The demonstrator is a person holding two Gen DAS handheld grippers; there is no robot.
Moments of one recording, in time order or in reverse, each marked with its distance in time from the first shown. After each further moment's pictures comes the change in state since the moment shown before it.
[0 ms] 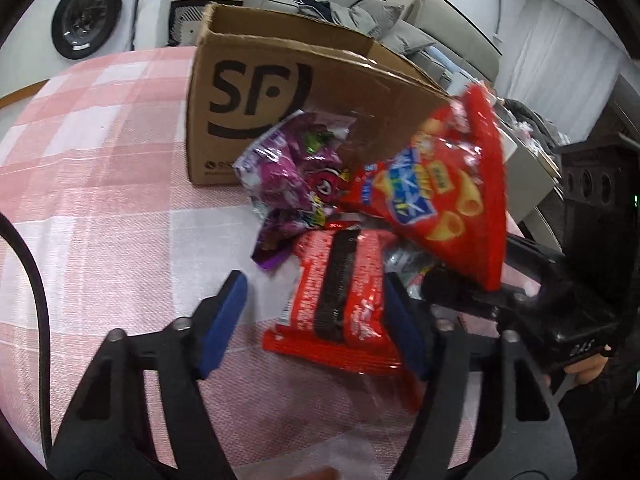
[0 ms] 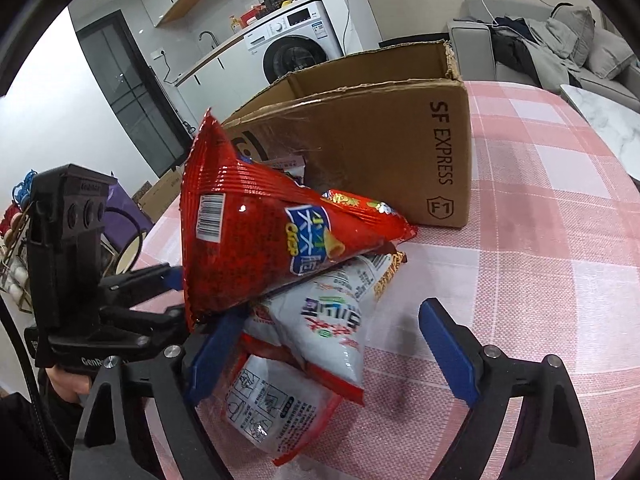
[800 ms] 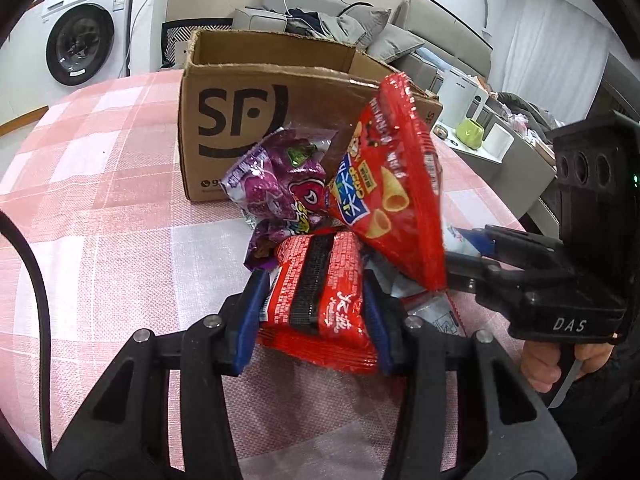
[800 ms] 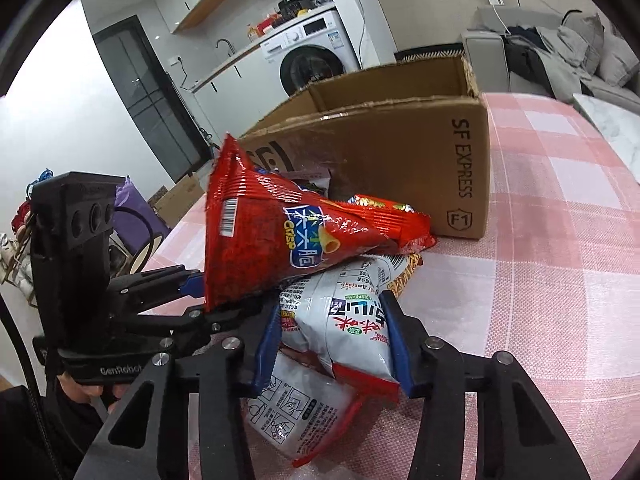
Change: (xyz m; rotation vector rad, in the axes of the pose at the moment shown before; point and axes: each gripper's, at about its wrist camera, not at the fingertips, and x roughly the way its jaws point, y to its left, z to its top) left arm -0.016 -0.017 -0.008 0.063 -0.059 0.028; right arm -0.002 -0.003 0.001 -0.027 -0.044 0.056
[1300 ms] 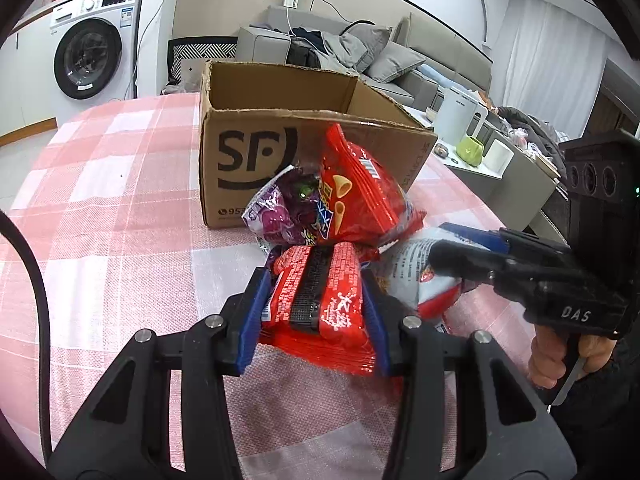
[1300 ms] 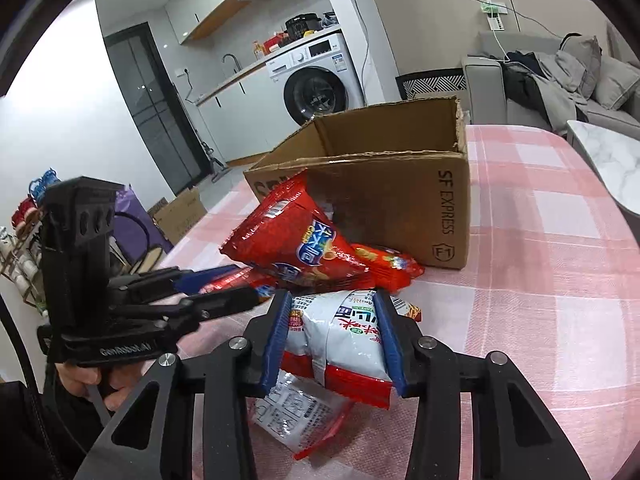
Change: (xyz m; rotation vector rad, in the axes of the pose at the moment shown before) left arm -0.038 0.006 0.006 0.004 -0.067 0.013; right arm -0.026 0.003 0.004 -0.041 -0.064 -0.034
